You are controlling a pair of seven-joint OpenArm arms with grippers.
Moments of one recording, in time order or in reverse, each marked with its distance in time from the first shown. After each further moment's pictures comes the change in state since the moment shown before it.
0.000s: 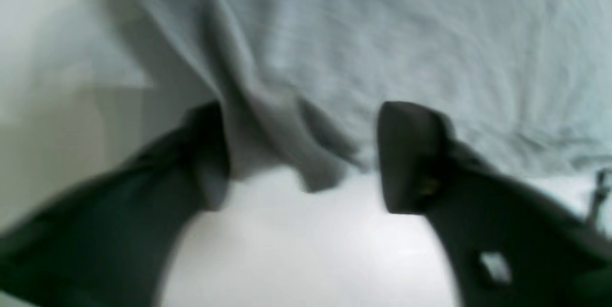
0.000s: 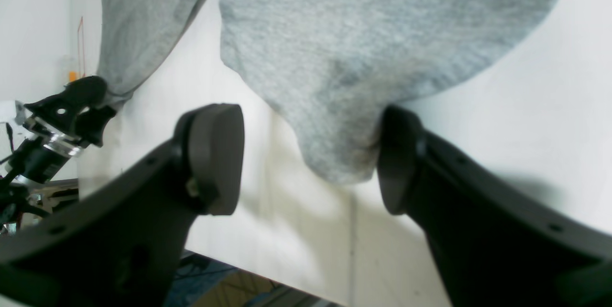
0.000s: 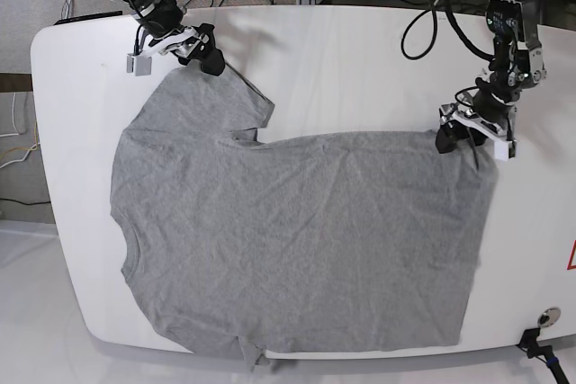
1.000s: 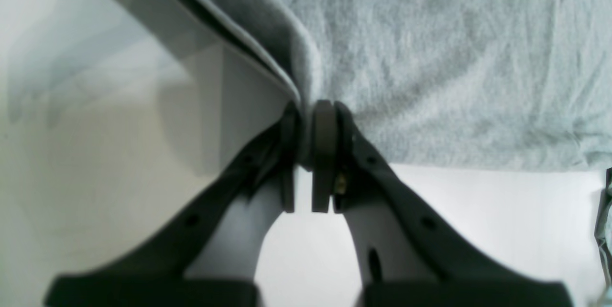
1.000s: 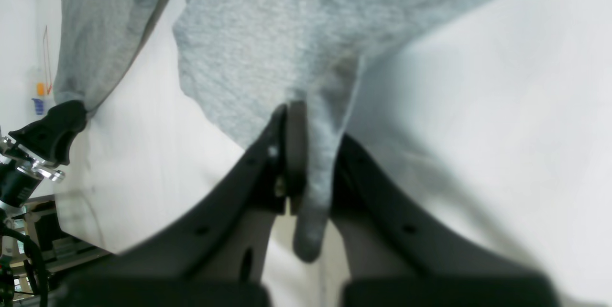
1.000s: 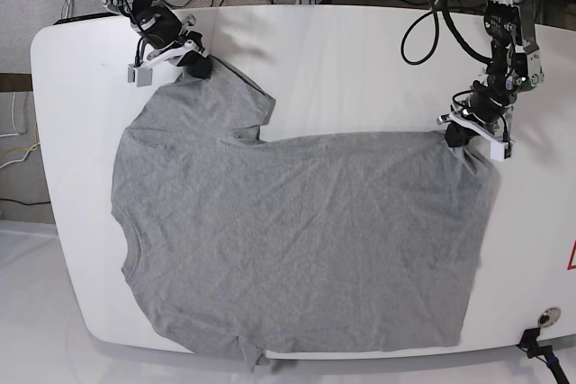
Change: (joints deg) left arm -1.6 -0.2 0.0 -0.6 0.7 0.5 2.7; right arm 4.7 0.1 0.0 -3.0 -2.4 -1.7 -1.8
